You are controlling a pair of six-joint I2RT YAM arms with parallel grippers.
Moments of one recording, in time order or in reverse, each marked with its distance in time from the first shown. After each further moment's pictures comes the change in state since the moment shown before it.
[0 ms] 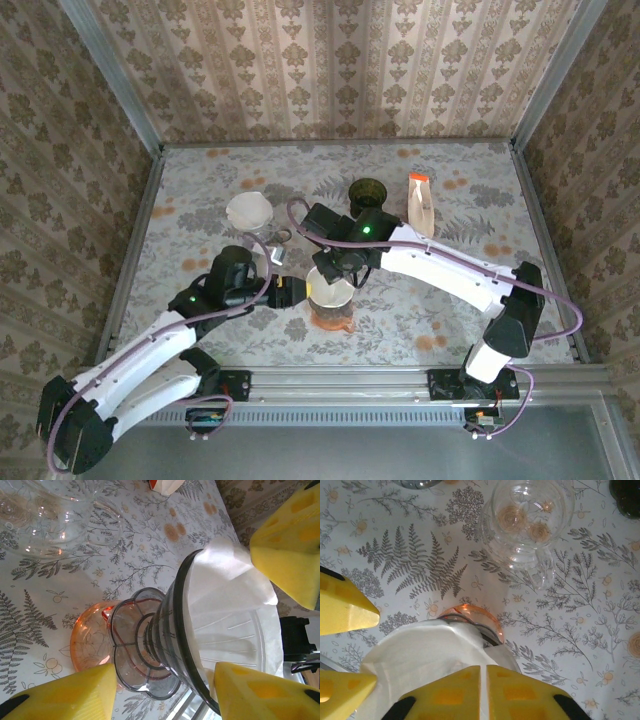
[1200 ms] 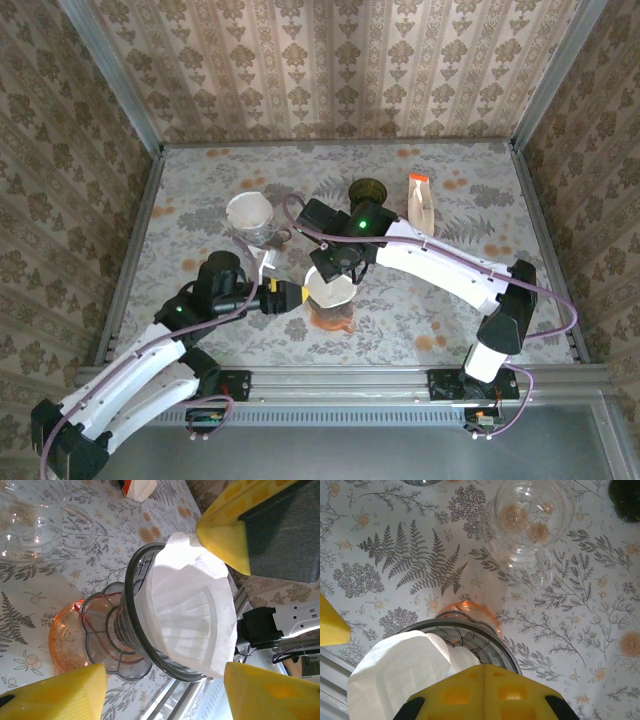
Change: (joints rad) left arm 0.000 -0.122 0.006 -0.060 0.045 -0.003; right arm 0.000 0.044 0.087 -0.072 -0.006 -0.028
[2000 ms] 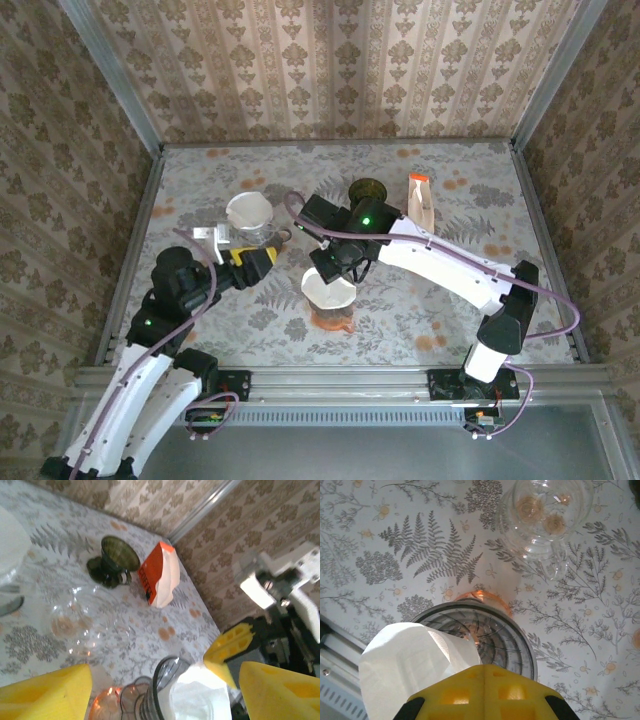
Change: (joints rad) left arm 0.289 -0.161 0.072 0.009 -0.025 -0.032; right arm 0.000 0.000 0.044 -0.048 -0.060 -0.004
